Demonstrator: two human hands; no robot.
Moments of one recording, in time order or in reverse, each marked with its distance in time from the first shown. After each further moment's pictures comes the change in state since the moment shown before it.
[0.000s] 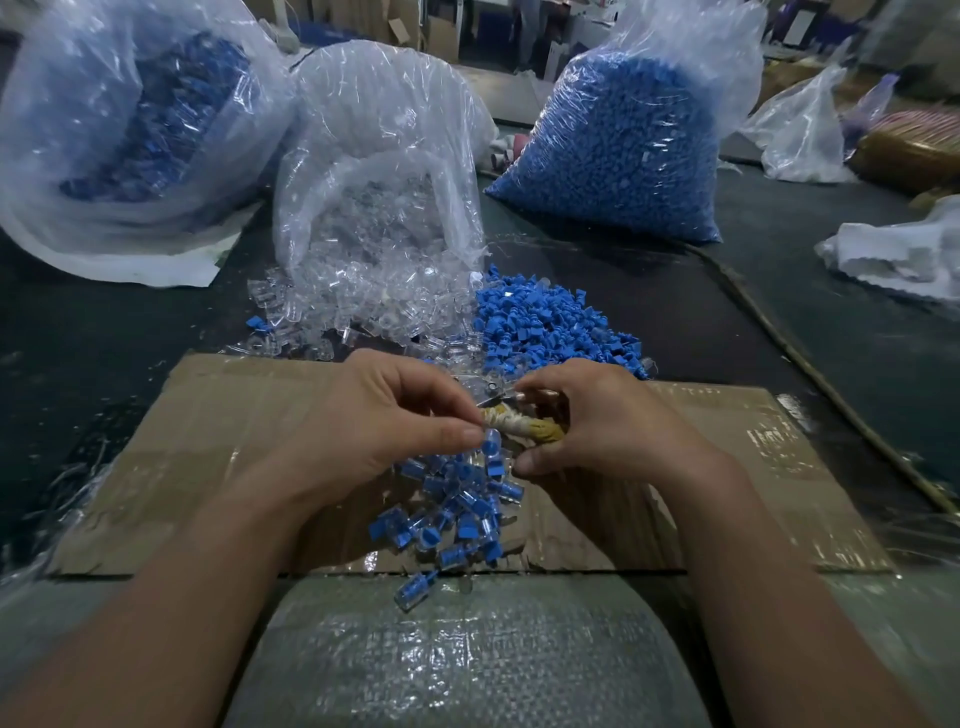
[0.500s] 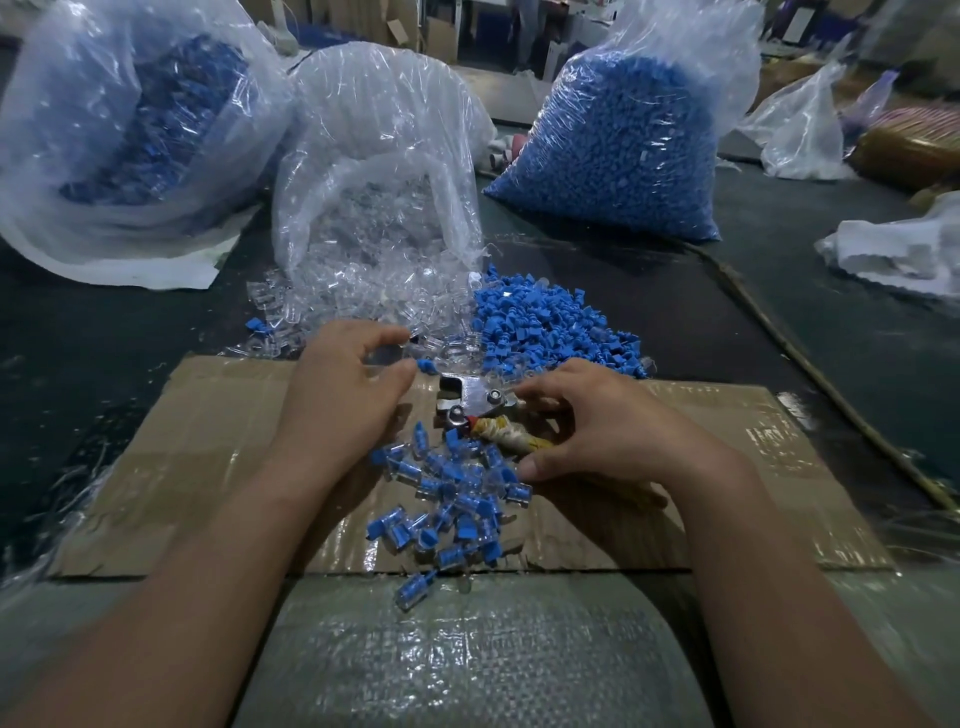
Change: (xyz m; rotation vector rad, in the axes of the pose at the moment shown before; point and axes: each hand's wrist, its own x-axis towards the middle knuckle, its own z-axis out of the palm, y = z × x) left_hand 0.020 -0.029 -0.013 0.655 0.532 0.005; right_hand 0.002 0.010 0.000 -0.006 -0.107 0.012
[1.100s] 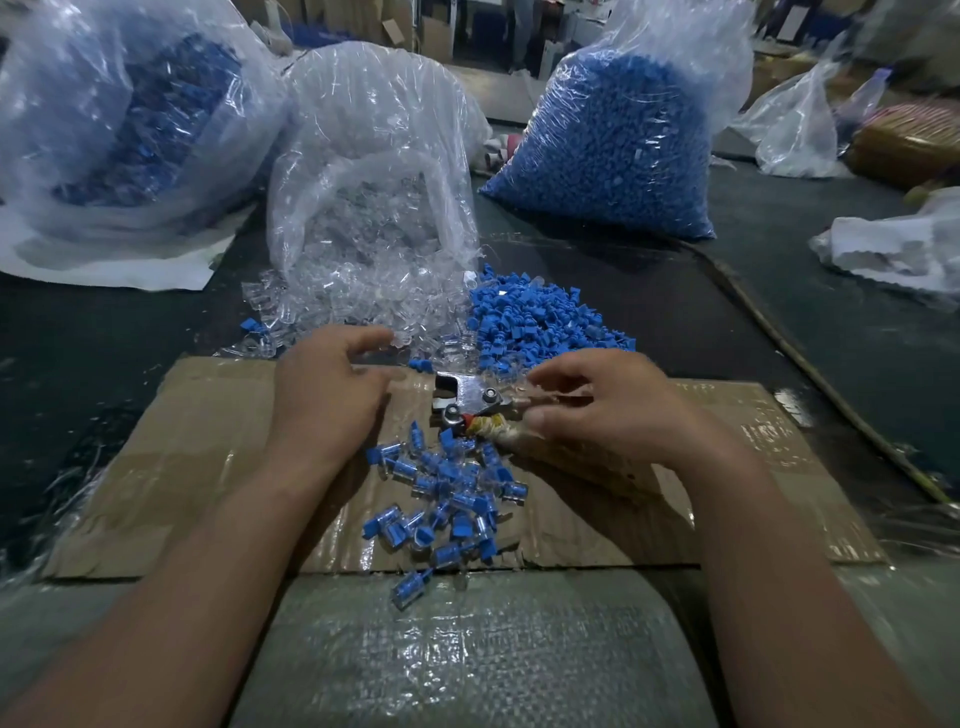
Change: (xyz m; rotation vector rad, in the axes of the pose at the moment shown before) left_hand 0.002 0.001 0.000 -0.032 0.083 -0.057; right_hand -0.003 0.008 -0.008 0.221 0.136 -0.010
